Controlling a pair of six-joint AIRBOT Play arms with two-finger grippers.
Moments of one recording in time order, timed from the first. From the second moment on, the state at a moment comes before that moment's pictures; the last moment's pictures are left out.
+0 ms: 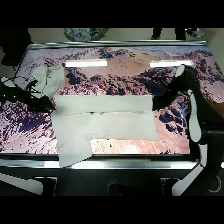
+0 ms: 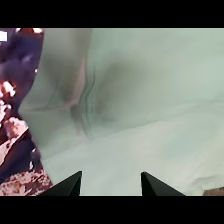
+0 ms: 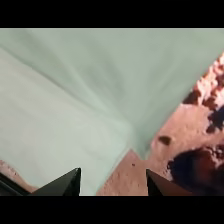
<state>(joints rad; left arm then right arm) 0.31 -1.73 1.56 1.13 -1.56 -1.38 -0.08 -1.96 1.90 -1.28 1.74 1.02</state>
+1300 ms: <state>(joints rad) 0.43 -1.20 0.52 1.01 -1.23 -1.12 -0.27 -1.49 1.16 -1.26 1.52 0.92</state>
